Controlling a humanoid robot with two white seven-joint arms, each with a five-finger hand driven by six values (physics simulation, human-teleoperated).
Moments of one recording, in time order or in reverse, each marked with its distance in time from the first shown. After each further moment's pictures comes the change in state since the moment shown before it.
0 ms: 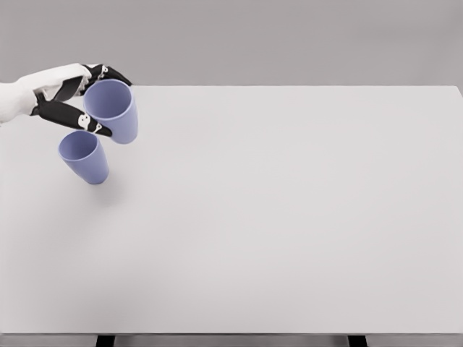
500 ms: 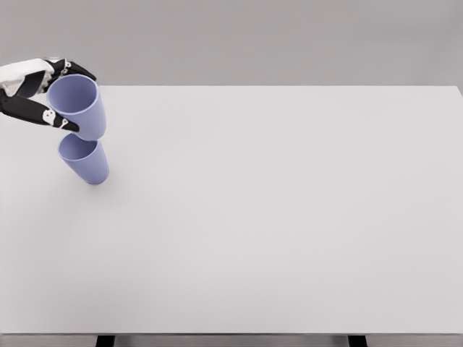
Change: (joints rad) left arm 0.015 0.097 0.015 0.033 0.040 0.000 0.000; right arm 0.000 0.000 0.000 0.000 0.000 0.000 0.000
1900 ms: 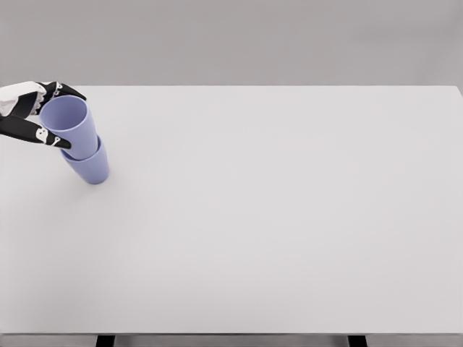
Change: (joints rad) left arm 0.086 0.014 0.019 0.045 0.032 0.000 0.000; right arm 0.000 0.000 0.000 0.000 0.000 0.000 0.000
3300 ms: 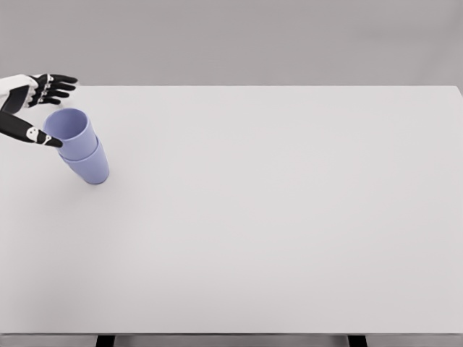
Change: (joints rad) left arm 0.003 0.004 0.025 0.018 -0.014 -0.011 0.003; right arm 0.000 0.000 0.000 0.000 0.000 0.000 0.000
